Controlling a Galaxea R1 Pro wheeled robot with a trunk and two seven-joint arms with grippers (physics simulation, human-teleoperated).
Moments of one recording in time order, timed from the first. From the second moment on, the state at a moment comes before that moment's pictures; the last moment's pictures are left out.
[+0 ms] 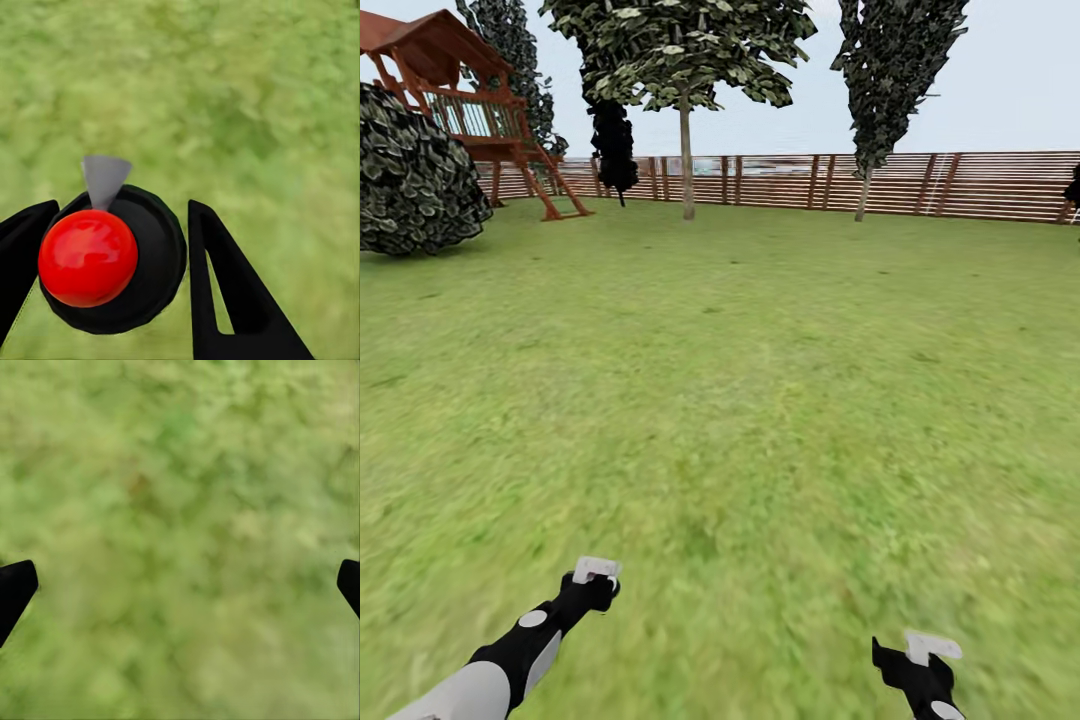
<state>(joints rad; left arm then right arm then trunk) -0.64 0.07 0.26 -0.20 -0.29 -0.24 -0.27 -0.48 -0.09 -0.44 -0.15 0.26 -0.33 -0.07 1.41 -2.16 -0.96</state>
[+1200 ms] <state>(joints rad) -0.64 0.07 0.26 -0.20 -0.21 -0.25 -0.25 -0.48 -0.08 -0.43 -0.15 0.26 -0.33 -0.07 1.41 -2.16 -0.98</state>
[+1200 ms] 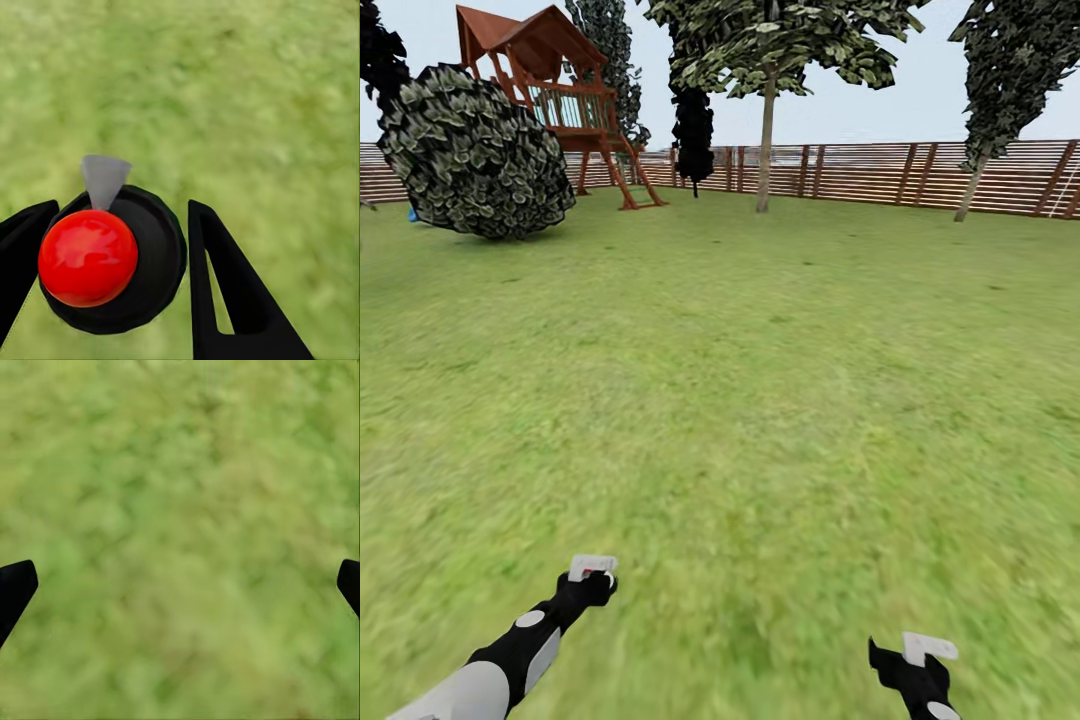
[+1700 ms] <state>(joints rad) -0.64 0.07 0.26 -0.20 -0.21 -0.25 -0.25 -0.46 -0.08 -0.43 -0.15 0.26 -0.33 -0.07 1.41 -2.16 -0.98</state>
